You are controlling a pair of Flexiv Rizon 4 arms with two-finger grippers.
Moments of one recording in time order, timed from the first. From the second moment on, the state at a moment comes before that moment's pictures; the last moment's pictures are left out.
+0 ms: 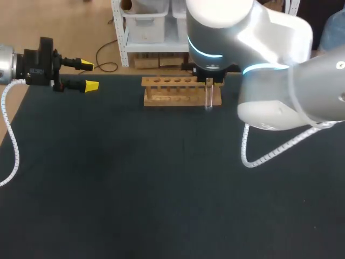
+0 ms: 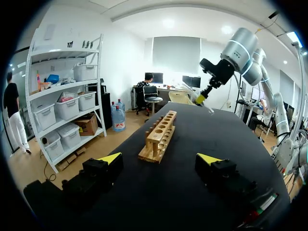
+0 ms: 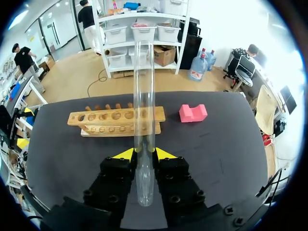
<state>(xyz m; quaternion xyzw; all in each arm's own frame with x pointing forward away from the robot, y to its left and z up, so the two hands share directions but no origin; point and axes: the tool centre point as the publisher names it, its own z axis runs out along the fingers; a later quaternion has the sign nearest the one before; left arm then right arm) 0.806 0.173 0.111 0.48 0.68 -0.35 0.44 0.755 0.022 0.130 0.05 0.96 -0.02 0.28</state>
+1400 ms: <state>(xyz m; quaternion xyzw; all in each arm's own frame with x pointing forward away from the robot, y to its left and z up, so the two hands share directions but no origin) 0.806 0.173 0.111 0.48 0.68 -0.35 0.44 0.741 0.014 0.144 0.04 0.95 0.00 0.31</state>
